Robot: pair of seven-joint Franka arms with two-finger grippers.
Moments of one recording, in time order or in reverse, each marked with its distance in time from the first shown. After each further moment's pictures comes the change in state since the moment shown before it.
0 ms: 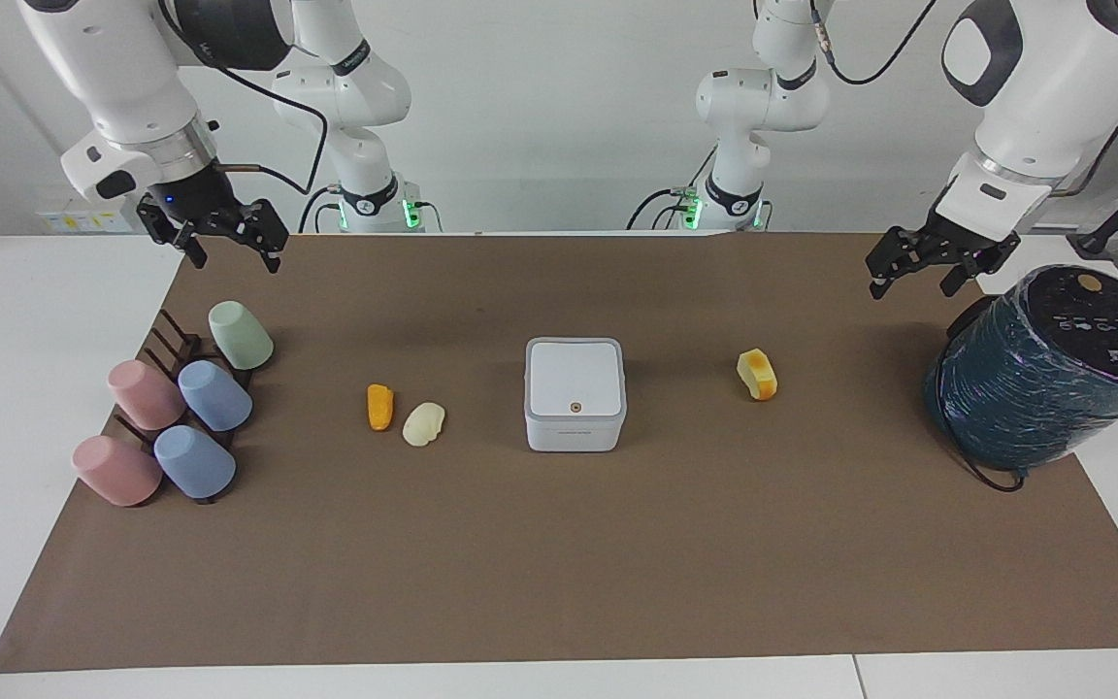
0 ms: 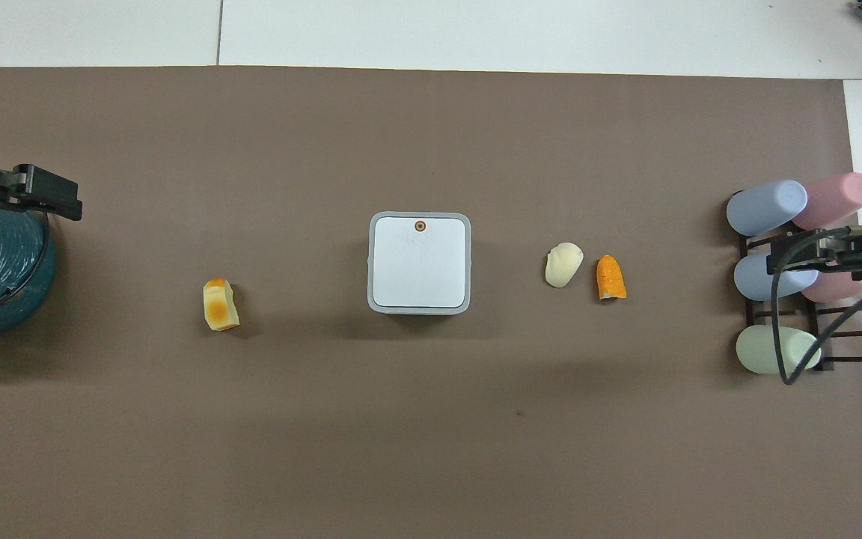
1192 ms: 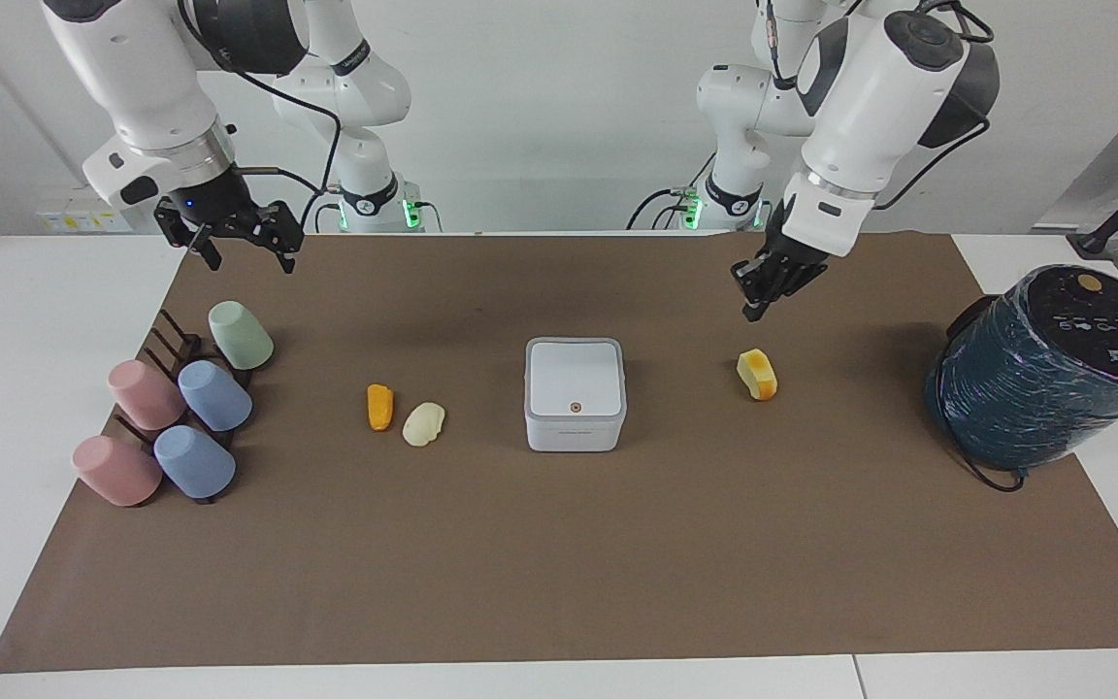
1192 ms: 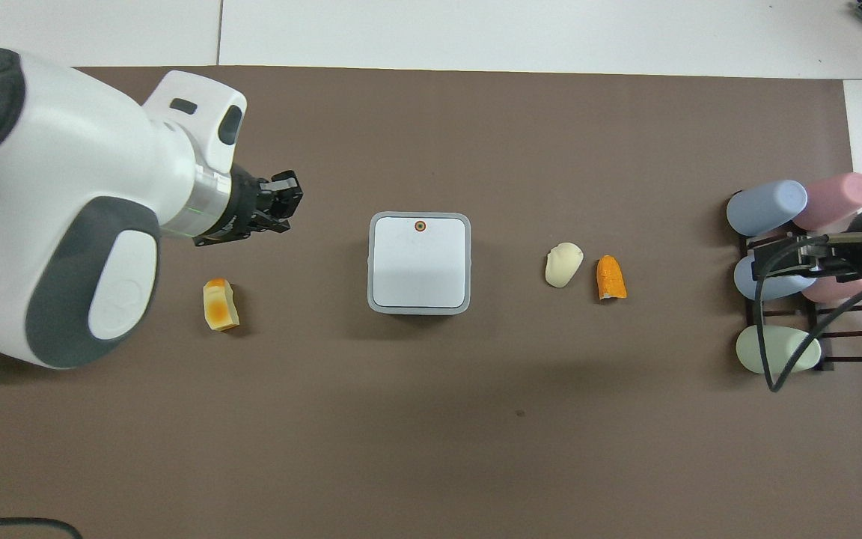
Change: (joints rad) left arm -0.336 0.015 -0.018 -0.153 -0.169 0.316 -0.708; right arm 0.000 -0.002 0.013 -0.021 0.000 0.012 -0.030
